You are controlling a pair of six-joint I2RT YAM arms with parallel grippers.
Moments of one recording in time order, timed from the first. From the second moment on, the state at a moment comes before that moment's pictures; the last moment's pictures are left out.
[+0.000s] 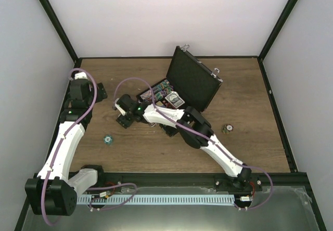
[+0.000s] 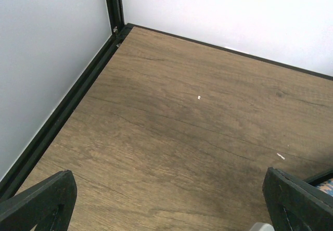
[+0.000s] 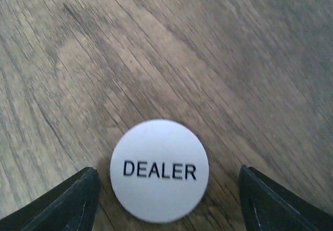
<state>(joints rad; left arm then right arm) -0.04 1.04 0.90 -0.39 -0.26 -0.25 1.03 2.47 2.00 -0.42 0.02 0.00</state>
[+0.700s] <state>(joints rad) -0.04 1.04 0.90 -0.39 -0.26 -0.25 1.03 2.49 2.03 -0.40 0.03 -0.01</state>
